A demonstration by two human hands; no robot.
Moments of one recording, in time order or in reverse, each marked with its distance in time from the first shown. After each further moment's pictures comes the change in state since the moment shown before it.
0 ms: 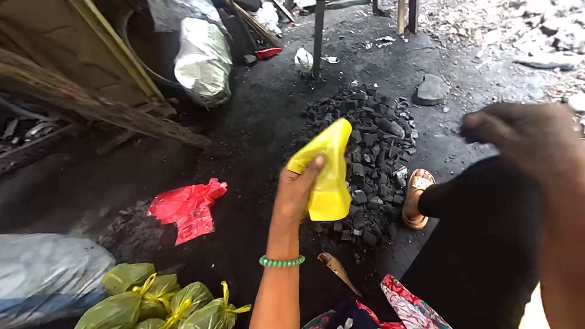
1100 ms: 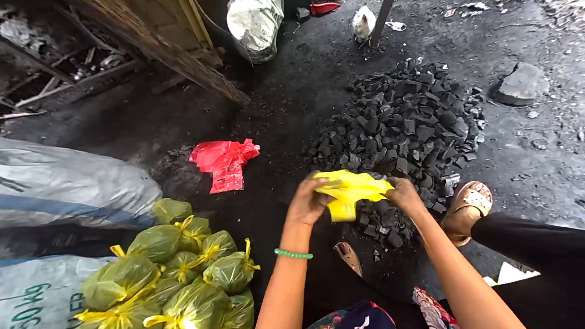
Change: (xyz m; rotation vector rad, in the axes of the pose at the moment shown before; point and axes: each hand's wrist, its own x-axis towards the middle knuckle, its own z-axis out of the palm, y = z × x) left_hand -0.023 -0.078 -0.094 -0.407 0.322 -0.442; right_hand -0.006 -0.040 0.266 0.473 -0.631 0.434
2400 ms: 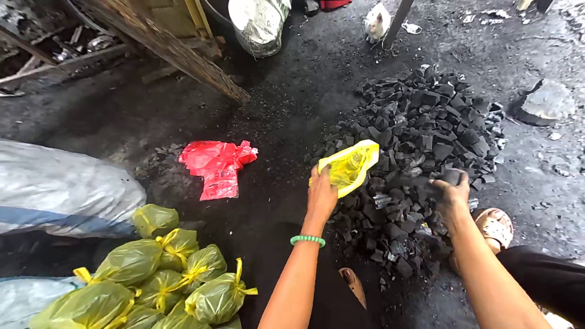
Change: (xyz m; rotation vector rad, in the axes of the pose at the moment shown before) left_hand 0.110 -0.004 -0.009 1.371 0.189 0.063; right_hand 0.109 0.064 -0.036 0.692 0.603 0.026
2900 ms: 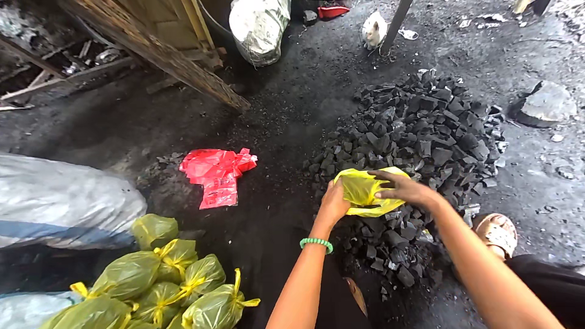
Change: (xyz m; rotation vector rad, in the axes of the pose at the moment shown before) left_hand 0.007 0.008 0.023 -0.052 -0.255 0.041; right_hand -0.011 -0.057 0.073 -0.679 -1.059 -0.047
